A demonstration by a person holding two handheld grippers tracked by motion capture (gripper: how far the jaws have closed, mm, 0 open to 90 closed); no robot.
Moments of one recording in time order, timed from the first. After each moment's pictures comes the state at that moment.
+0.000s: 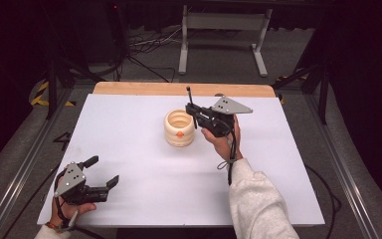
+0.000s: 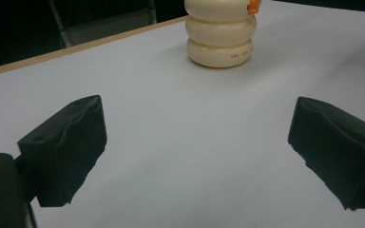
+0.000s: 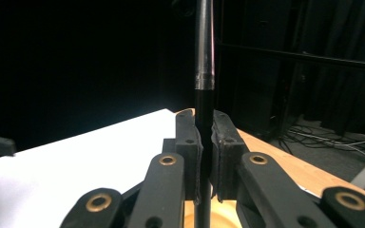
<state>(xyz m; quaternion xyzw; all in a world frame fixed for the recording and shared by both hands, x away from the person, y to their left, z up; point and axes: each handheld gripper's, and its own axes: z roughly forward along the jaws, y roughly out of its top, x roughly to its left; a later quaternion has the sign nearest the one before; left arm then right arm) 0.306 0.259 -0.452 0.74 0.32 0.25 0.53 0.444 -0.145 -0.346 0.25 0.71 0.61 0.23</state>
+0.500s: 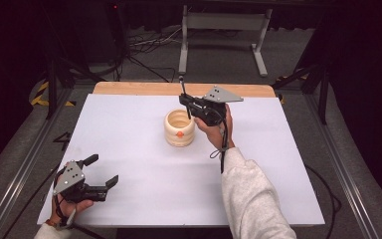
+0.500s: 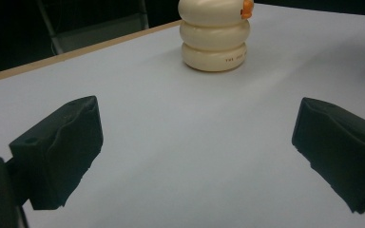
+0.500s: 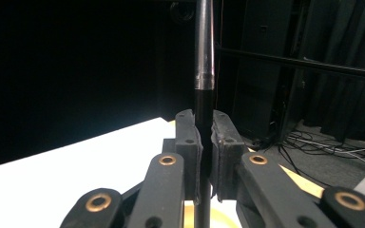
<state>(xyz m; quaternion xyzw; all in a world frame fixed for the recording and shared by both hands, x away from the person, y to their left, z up) 0.312 0.263 -0.451 0.75 0.30 0.25 0.53 0.473 -0.128 -0.340 0.24 0.71 0.62 0.23</state>
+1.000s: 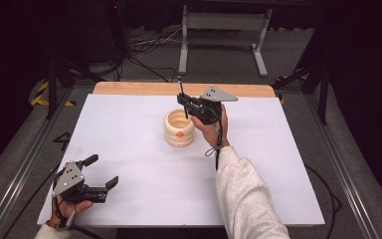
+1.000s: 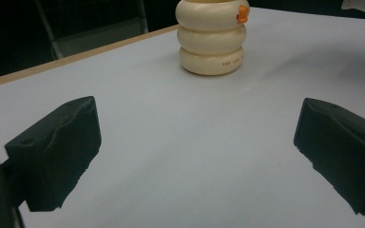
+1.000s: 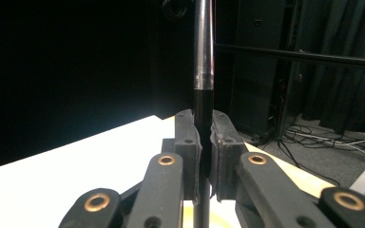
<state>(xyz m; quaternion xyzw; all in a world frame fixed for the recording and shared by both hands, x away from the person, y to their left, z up) 0.308 0.262 -0.450 0.74 0.30 0.25 0.54 0.490 -0.121 -0.357 0.26 0.71 0.62 0.23</state>
